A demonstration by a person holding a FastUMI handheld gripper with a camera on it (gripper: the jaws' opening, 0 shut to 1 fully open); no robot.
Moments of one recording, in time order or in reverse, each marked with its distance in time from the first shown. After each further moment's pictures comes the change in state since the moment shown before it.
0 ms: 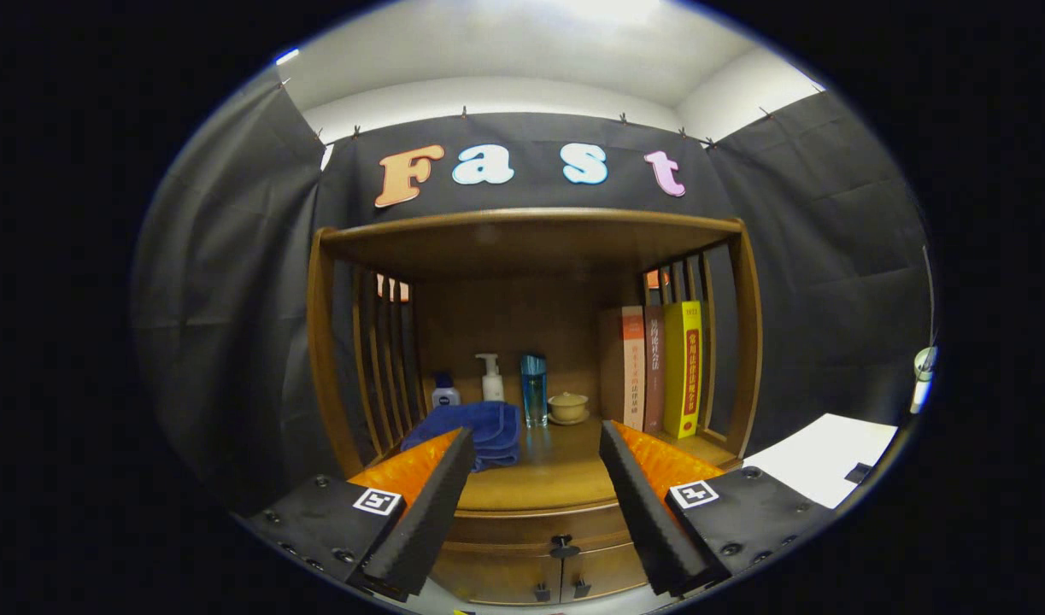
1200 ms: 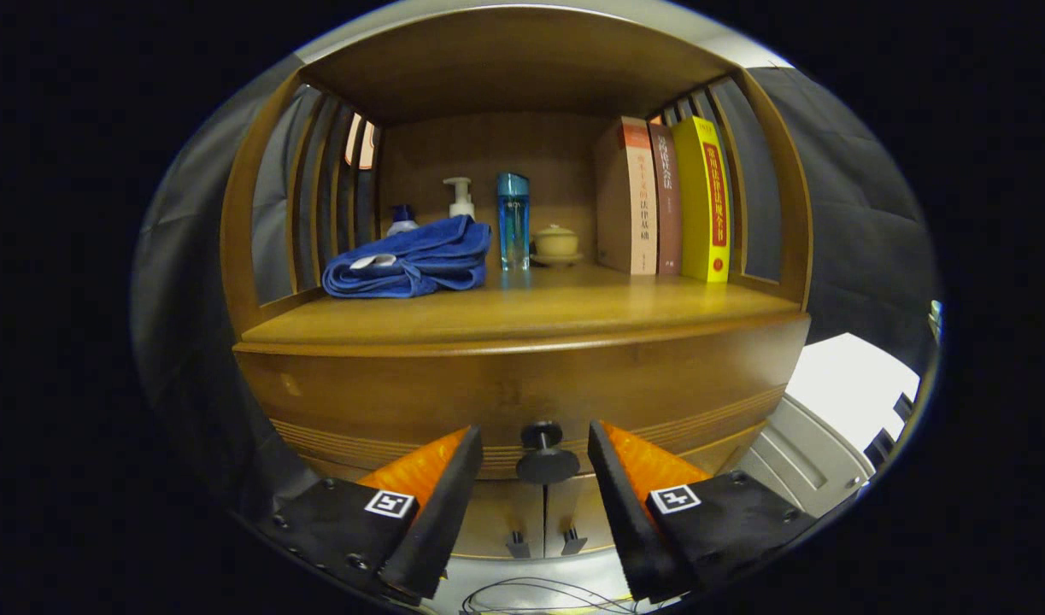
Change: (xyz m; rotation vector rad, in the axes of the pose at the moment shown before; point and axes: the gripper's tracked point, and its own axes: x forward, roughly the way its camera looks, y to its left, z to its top) arm 0.032 -0.036 -0.268 -0.011 0.323 -0.029
